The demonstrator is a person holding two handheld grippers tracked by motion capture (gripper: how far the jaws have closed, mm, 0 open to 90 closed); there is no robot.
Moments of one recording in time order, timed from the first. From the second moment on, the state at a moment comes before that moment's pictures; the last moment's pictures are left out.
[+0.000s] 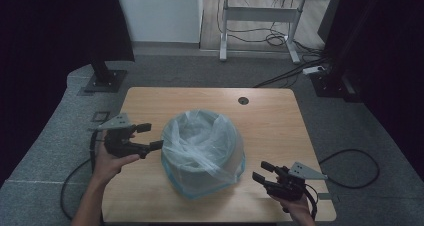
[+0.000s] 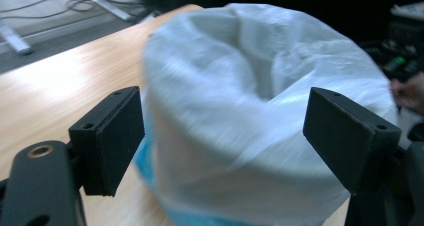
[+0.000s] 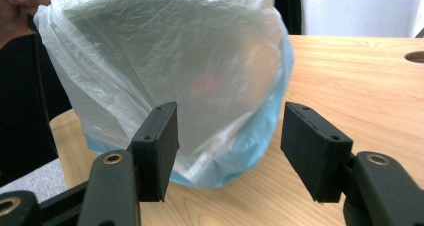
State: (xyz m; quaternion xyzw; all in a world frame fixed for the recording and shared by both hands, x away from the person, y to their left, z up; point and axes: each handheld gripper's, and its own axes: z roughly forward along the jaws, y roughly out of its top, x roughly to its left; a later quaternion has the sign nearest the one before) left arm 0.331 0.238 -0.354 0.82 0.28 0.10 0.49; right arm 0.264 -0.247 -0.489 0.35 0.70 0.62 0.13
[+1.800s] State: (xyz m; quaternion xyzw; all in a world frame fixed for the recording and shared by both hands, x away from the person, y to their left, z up) left arm 0.374 0.109 -0.319 0.90 0.27 0.09 0.33; right arm 0.259 -0.269 -0.497 0.36 0.68 0.63 0.11
